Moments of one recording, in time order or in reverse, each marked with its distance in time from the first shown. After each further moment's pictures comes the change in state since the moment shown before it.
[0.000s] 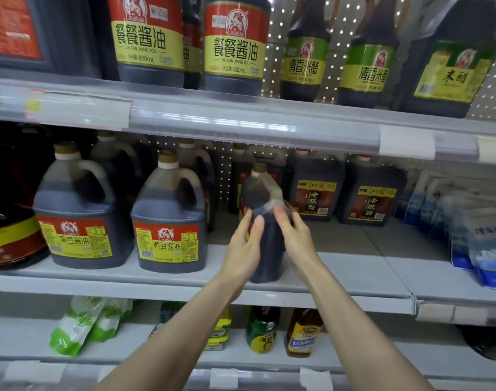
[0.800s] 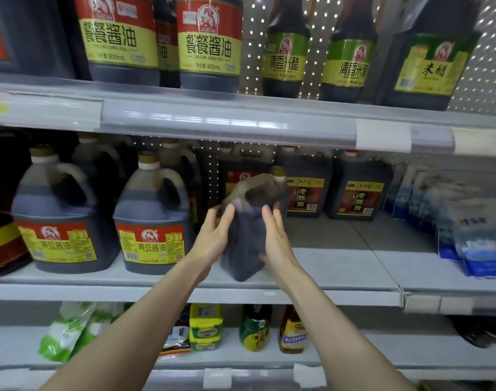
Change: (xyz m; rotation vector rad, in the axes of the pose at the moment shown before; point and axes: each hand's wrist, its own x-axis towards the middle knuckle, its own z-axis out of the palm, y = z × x) left_hand 0.028 0.000 -0.022 0.026 0.009 -0.087; right_hand -0.007 0.008 0.011 0.020 -0.036 0.089
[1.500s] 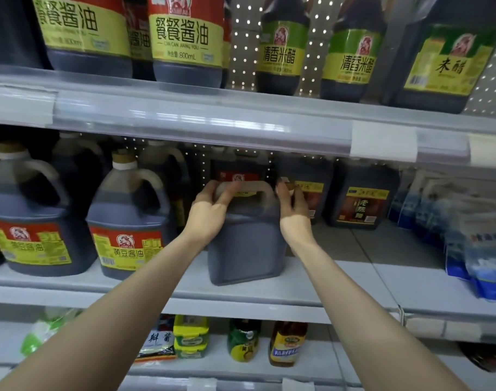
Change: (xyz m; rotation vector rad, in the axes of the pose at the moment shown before) left_hand 0.046 0.033 0.026 0.168 0.173 0.249; right_hand 0.058 -0.033 -0.056 -0.122 0.157 -0.234
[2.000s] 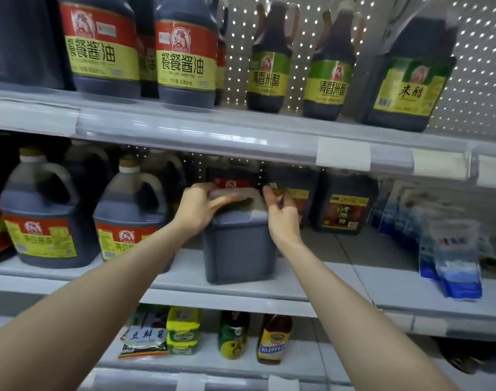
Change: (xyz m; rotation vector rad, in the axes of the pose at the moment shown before) left_hand -0.015 0.038 -0.011 0.385 -0.008 0.208; right_hand -0.019 -0.016 -0.016 0.006 0.008 -0.039
